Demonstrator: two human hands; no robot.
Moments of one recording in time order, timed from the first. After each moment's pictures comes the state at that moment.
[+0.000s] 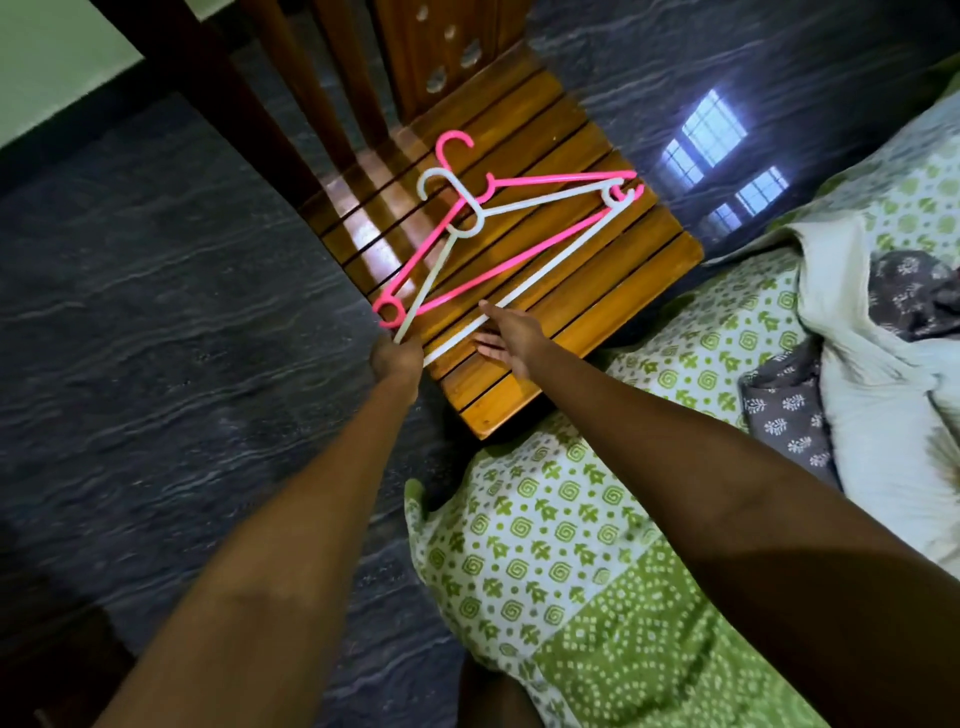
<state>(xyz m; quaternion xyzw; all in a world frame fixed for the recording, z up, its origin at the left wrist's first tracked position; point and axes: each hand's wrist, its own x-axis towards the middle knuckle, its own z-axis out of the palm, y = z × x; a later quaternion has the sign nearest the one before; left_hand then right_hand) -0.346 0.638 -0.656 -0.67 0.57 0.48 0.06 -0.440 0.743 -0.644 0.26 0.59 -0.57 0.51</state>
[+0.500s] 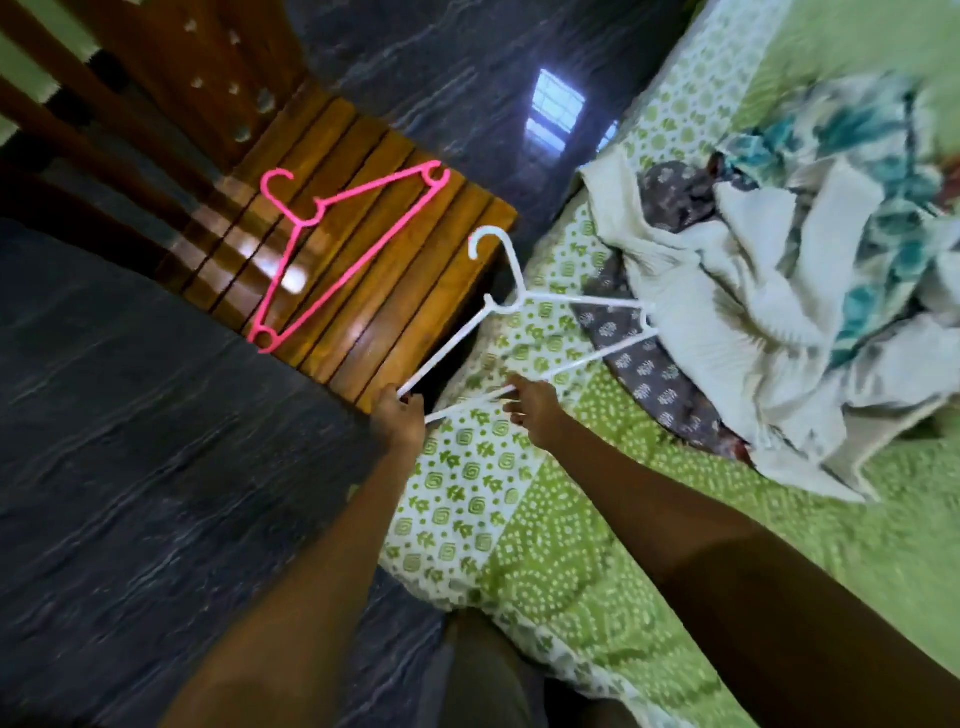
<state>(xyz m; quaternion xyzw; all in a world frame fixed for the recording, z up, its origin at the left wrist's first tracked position) -0.308 0.807 -0.599 -0.46 0.77 0.43 0.11 -0.369 0.961 -0.593 0.41 0.57 -0.61 0.36</state>
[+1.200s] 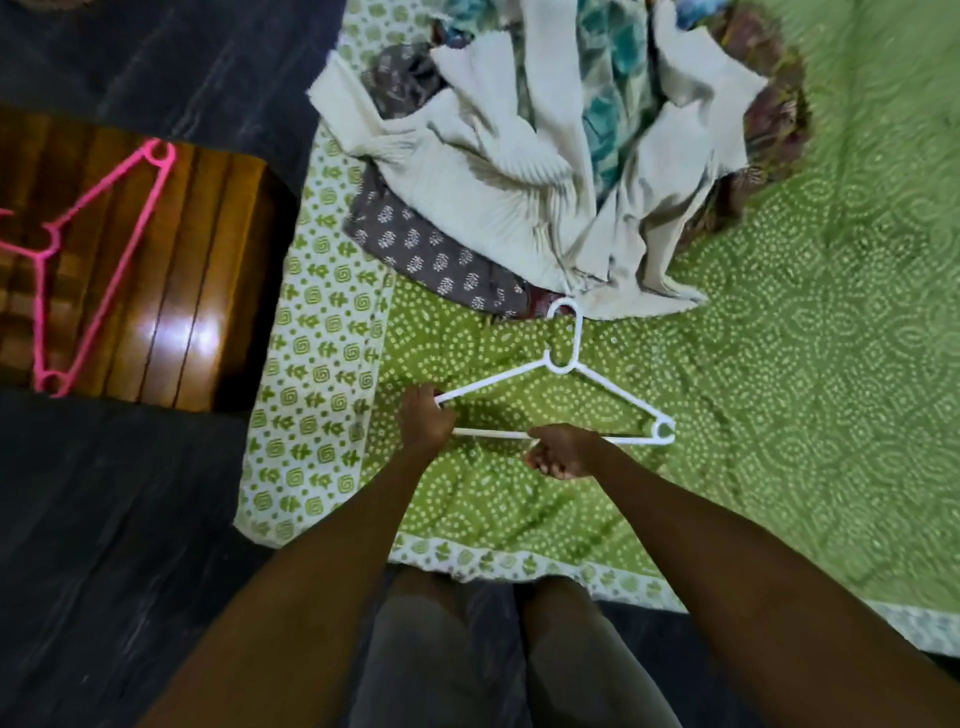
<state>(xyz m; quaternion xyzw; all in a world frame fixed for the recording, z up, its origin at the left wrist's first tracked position) -0.227 1.064 -0.618 -0.17 0.88 0.30 0.32 -0.182 1.251 -0.592 0.48 0.49 -0.53 0.50</state>
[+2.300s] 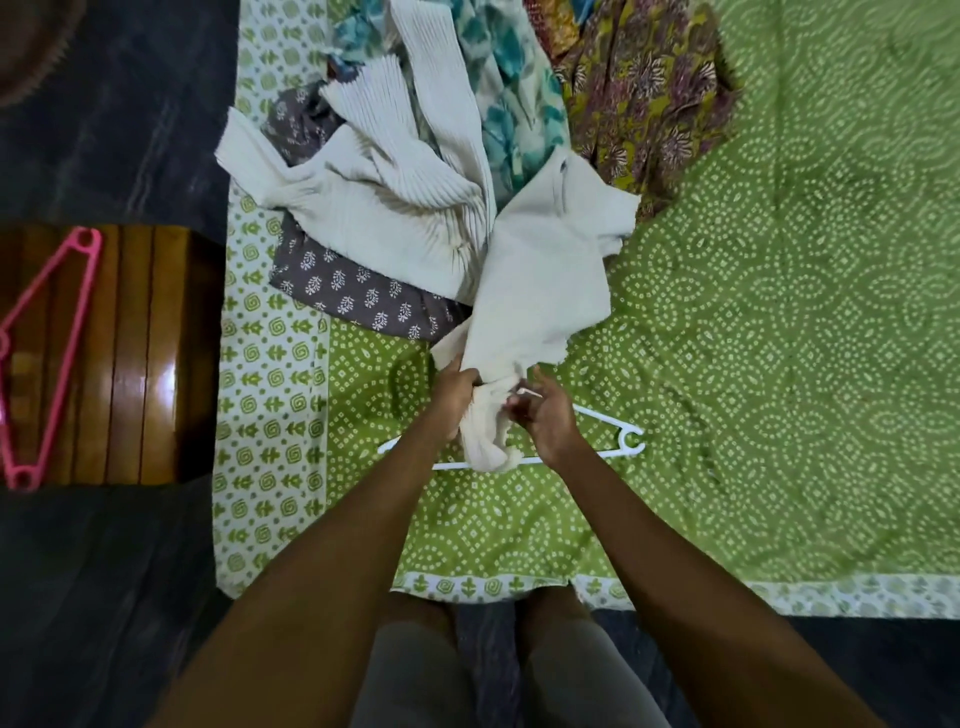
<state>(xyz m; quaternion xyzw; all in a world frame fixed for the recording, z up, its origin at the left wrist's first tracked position) -0.281 1.192 -0.572 -0.25 0.68 0.54 0.43 -0.210 1.298 -0.573 0.54 0.31 -0.77 0.10</state>
